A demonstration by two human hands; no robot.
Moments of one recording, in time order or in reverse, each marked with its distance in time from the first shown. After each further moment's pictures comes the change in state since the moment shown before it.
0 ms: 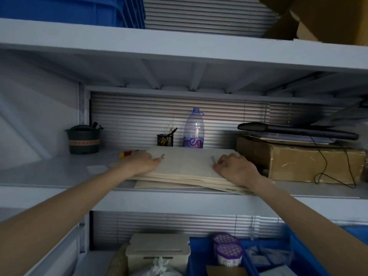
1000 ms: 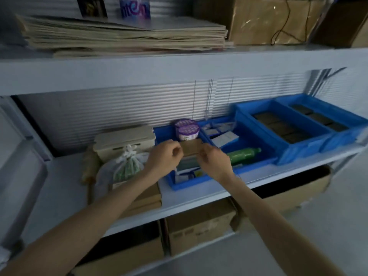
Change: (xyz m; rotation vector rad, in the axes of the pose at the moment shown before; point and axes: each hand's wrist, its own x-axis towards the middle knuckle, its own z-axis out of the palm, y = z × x) left_hand -0.149 0.081 0.304 -0.495 -0.035 0.541; right_hand -0.236 0.055 0.237 0.293 0.023 0.270
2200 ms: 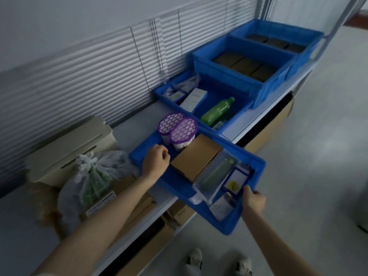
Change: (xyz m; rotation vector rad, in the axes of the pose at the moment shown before) left_hand 0.042 -0.124 0.183 0.020 -0.280 0.031; right_hand -0.156 0.117 0.121 0.674 0.622 1.646
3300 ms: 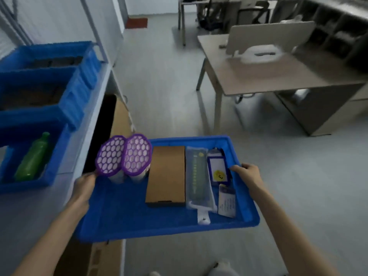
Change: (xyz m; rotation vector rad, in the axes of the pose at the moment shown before) left_hand -0.055 0.283 0.084 -0.627 -0.570 -0.176; right_hand 0.010 0.107 -0.405 0.250 0.339 0.003
